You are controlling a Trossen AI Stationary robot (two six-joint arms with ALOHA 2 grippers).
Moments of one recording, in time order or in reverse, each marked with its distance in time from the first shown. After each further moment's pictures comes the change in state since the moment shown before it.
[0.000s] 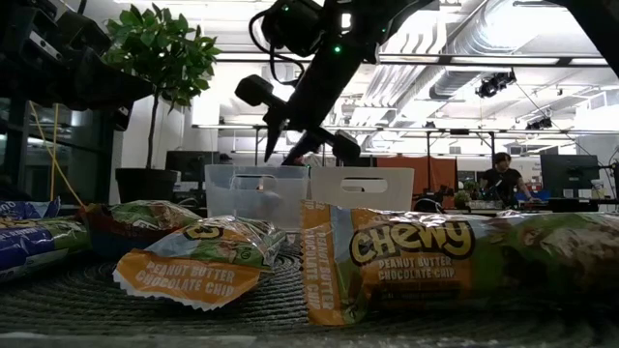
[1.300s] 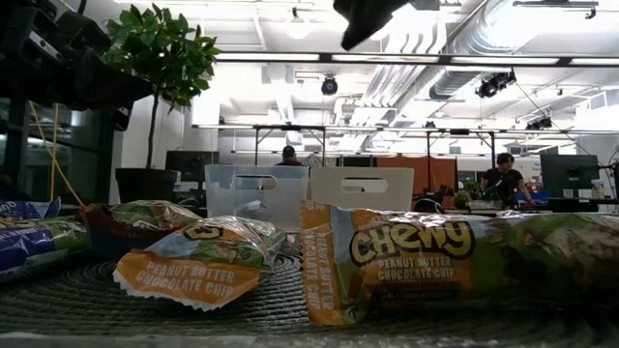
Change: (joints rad) left arm 0.000 0.000 0.000 0.000 0.000 0.000; right arm 0.267 -0.376 0.001 -0.532 -0.463 -1.497
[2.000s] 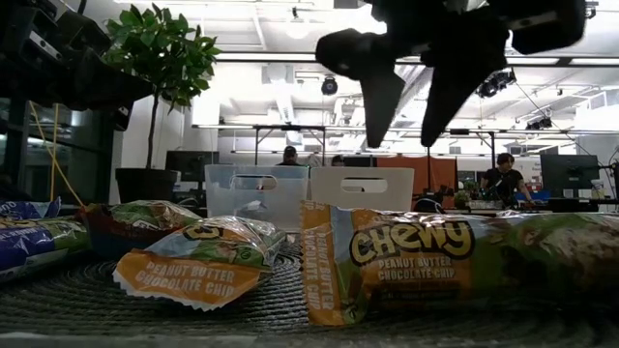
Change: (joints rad) left arm 0.000 0.000 0.000 0.000 0.000 0.000; right arm 0.149 0.253 0.000 -0.054 0.071 -0.204
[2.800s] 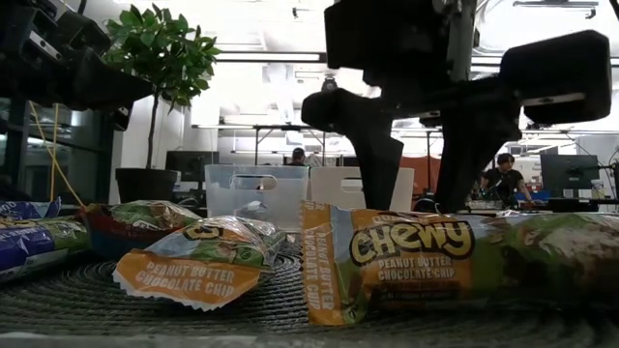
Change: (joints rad) left arm 0.000 0.000 0.000 0.000 0.000 0.000; right arm 0.032 0.154 0.000 0.090 -0.039 -0.008
